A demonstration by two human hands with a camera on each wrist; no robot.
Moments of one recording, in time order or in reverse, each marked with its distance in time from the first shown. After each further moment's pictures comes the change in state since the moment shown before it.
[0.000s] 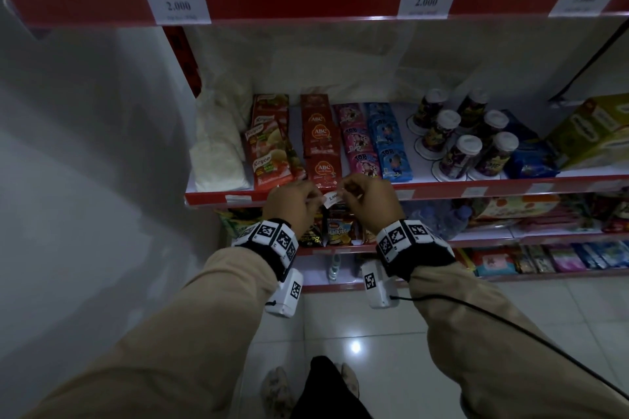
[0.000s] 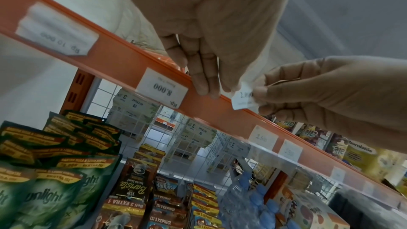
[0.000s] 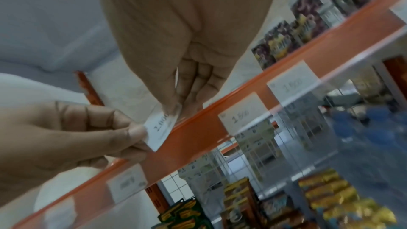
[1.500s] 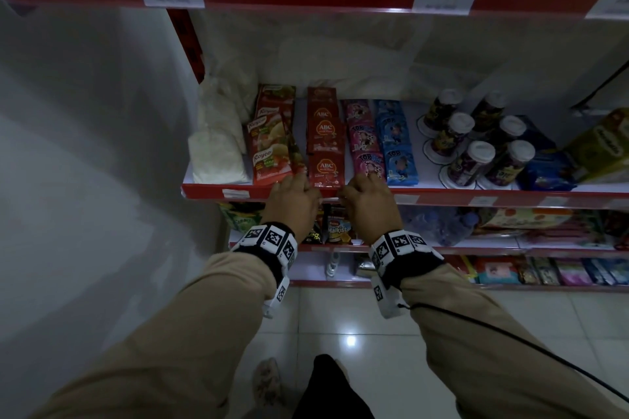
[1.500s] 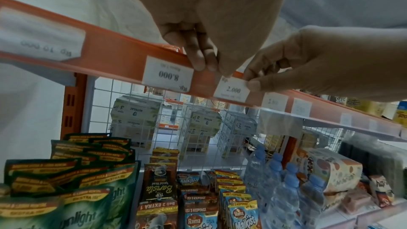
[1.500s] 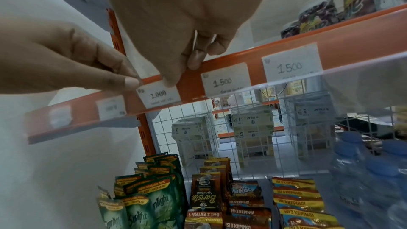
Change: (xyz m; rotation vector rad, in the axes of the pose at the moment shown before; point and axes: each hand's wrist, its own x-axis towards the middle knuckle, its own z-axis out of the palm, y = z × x) left_hand 0.004 -0.007 0.020 0.426 -0.027 0.043; right_hand 0.003 0.011 0.013 -0.594 -0.022 -0.216
